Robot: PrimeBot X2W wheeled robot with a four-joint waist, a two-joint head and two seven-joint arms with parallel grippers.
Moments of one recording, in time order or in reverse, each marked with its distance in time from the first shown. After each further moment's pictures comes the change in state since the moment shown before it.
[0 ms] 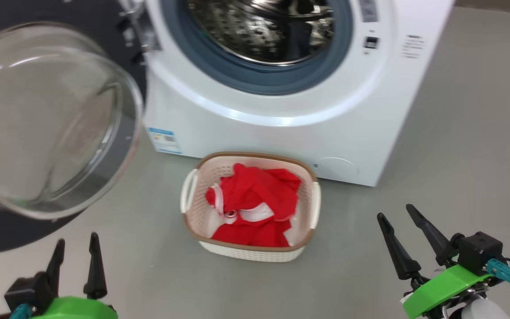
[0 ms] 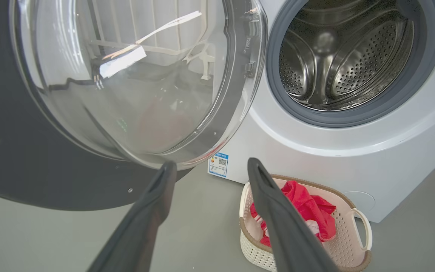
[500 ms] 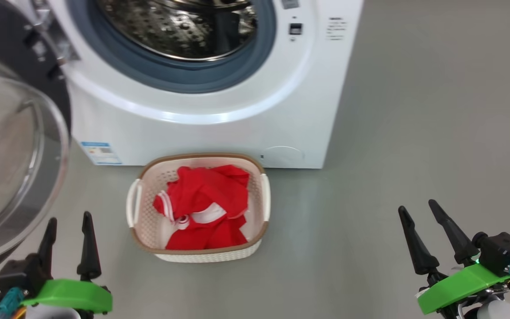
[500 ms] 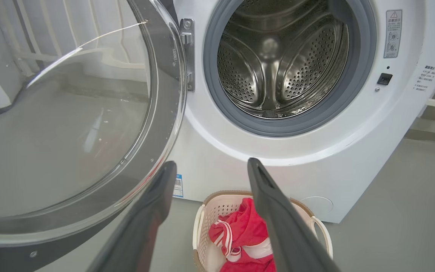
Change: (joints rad) left arm -0.054 0.010 0.005 -0.014 0.002 0.000 0.000; right arm 0.023 0.021 -0.102 -0.034 -0.016 0.000 0.000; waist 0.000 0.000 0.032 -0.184
